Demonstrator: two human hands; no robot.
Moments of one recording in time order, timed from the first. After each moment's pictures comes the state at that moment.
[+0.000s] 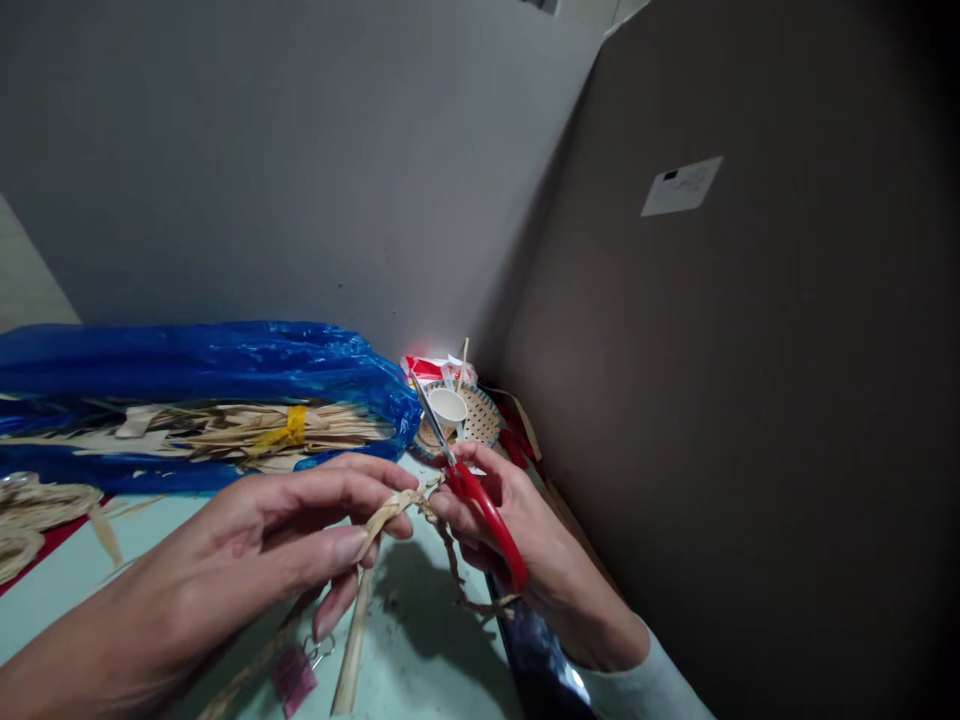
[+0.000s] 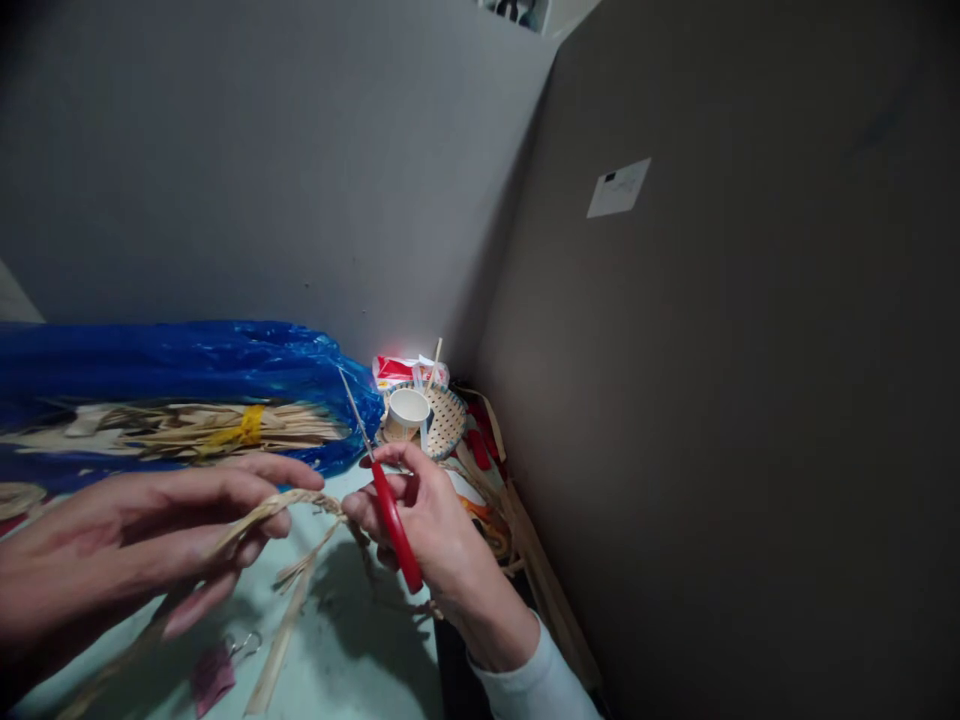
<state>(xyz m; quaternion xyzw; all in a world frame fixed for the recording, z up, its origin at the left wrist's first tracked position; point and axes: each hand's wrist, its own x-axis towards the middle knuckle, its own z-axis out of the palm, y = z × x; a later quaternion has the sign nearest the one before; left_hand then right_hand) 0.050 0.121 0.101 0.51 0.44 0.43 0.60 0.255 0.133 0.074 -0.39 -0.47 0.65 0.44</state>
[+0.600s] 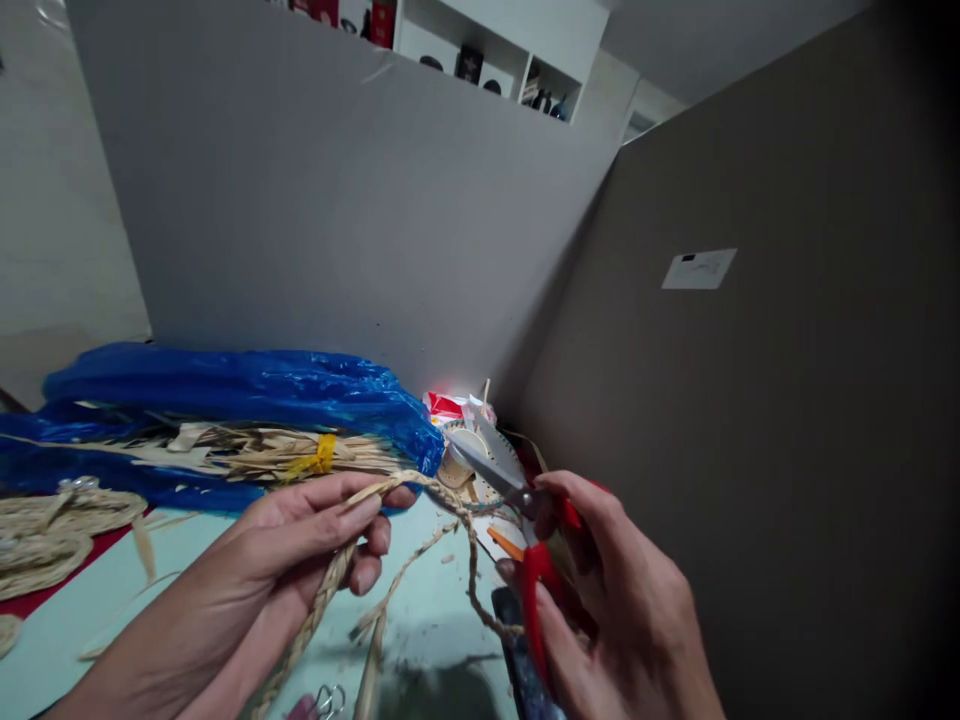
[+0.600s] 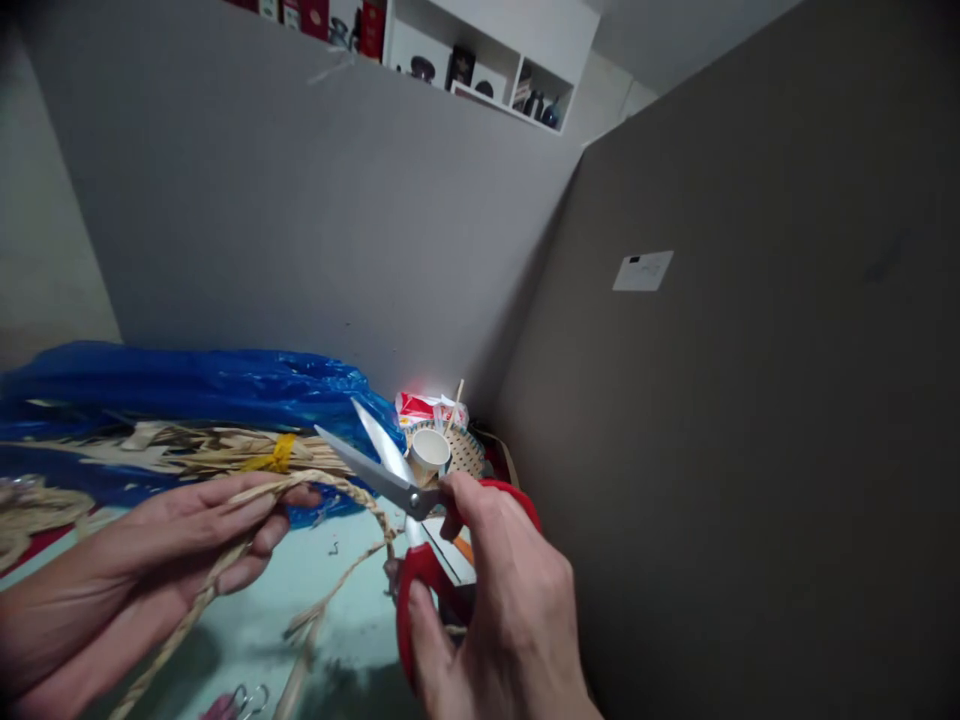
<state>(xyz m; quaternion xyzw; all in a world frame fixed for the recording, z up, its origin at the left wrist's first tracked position) 0.036 0.131 0.096 0.28 0.37 0.51 0.73 0.279 0.104 0.100 -0.45 -0.78 -0.05 0.44</state>
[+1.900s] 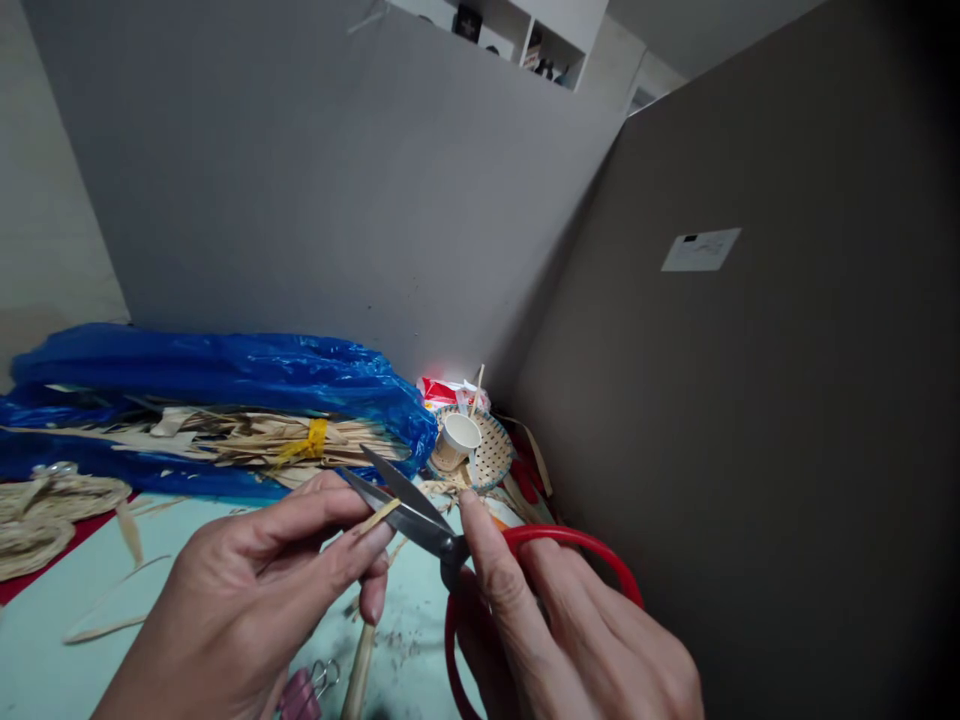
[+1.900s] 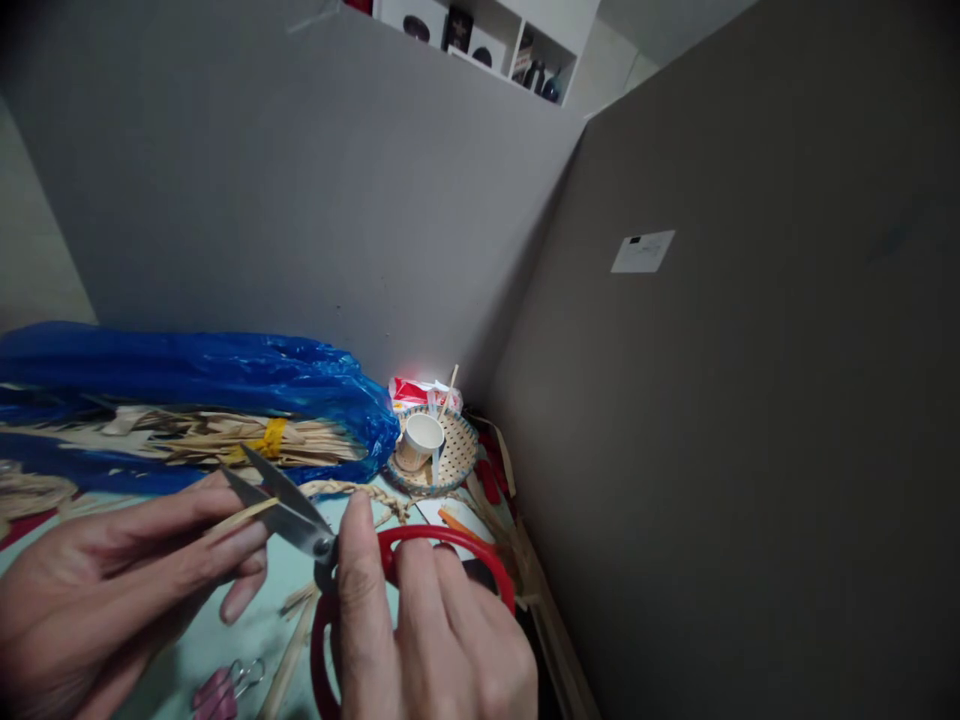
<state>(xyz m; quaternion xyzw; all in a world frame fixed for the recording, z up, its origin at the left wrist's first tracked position) 0.060 0.110 0.092 0.40 0.44 0.59 0.55 0.249 0.083 0.093 -0.40 -0.78 -0.35 0.32</state>
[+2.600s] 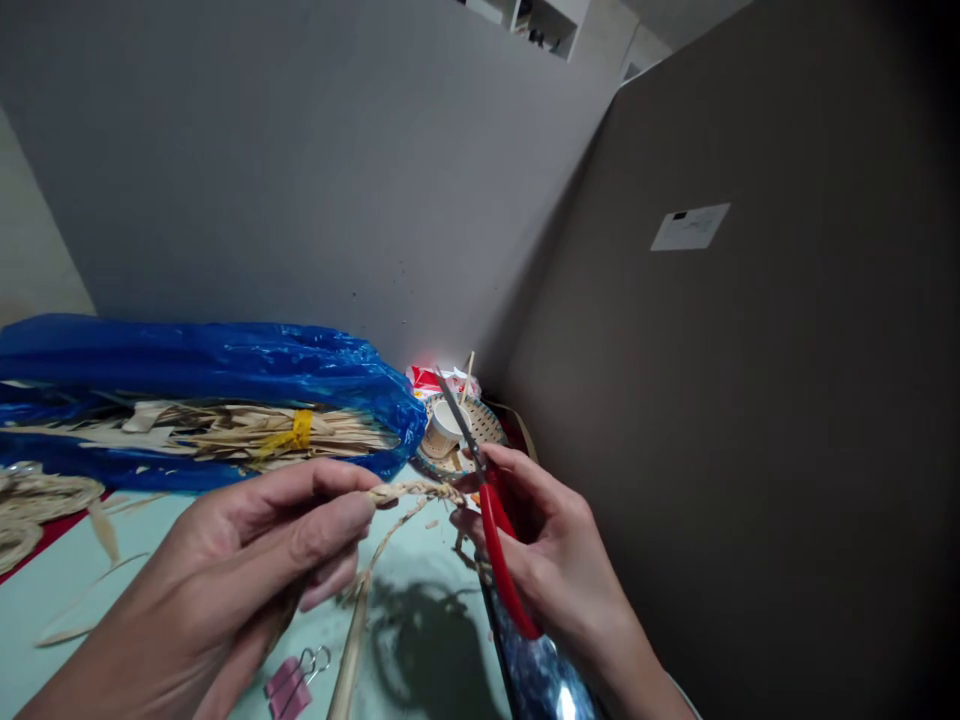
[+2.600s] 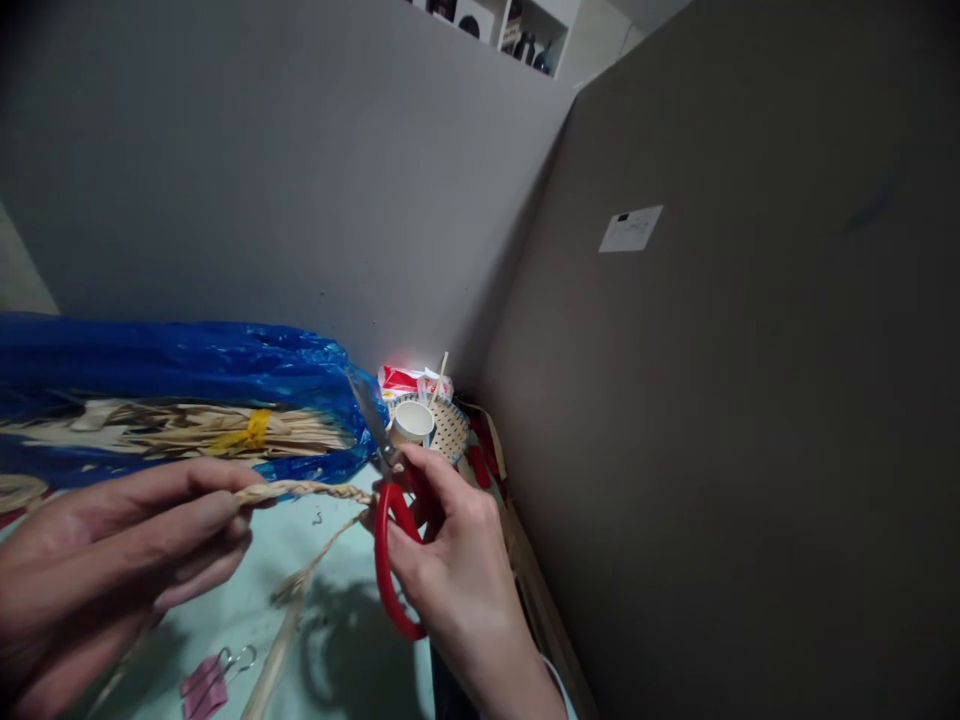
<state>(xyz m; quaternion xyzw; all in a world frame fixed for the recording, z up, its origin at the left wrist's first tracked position) 0.054 0.112 0.094 0.33 0.44 0.52 0.66 0.263 0.129 0.083 -0.47 -0.66 0.29 0.51</state>
